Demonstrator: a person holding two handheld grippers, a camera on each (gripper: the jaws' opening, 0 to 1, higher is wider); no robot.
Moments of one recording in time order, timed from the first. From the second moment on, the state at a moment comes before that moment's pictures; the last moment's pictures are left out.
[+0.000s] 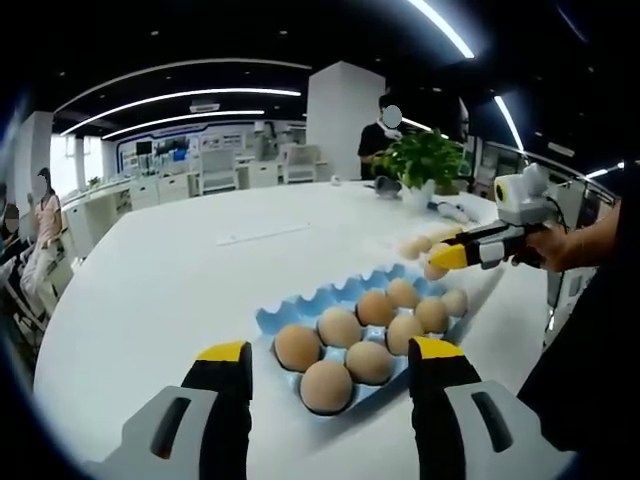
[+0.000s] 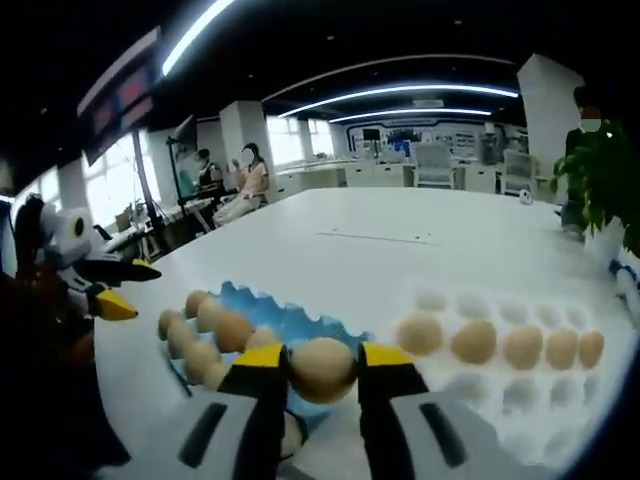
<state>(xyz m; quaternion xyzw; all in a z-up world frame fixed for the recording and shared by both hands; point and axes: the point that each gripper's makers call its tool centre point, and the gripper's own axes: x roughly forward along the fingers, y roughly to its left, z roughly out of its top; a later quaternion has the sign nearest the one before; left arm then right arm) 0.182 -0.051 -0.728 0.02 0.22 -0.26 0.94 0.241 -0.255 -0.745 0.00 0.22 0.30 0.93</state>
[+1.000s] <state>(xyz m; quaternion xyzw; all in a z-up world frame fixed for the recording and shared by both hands) 0.181 -0.050 -0.727 0.02 0.22 -0.26 0.94 0.241 -0.242 -0.776 -0.03 0.26 0.33 0.91</state>
